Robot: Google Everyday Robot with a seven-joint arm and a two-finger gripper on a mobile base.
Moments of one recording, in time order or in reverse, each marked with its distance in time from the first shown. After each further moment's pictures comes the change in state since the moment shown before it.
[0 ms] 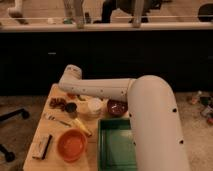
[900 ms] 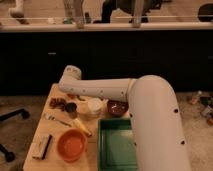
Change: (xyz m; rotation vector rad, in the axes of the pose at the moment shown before) arm 0.000 -0.003 -0.006 -0.009 0.037 -0.020
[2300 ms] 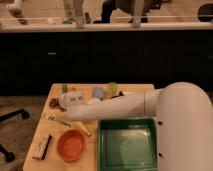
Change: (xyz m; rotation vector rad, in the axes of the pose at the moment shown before) arm -0.038 -0.061 -0.052 0.324 0.305 -0.058
